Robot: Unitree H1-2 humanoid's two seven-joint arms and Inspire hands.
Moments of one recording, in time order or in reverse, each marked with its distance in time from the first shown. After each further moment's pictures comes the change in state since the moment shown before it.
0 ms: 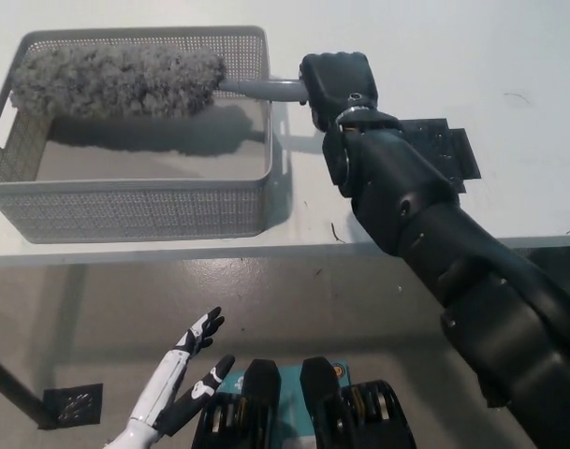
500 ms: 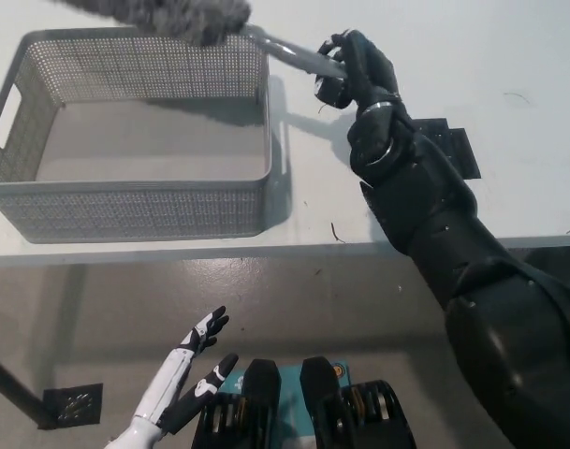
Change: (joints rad) left_arm -0.009 0.000 -0.007 0.009 0.002 0.002 -0.004; right_arm 0.032 0.016 -0.498 -0.022 0.264 -0.151 -0.108
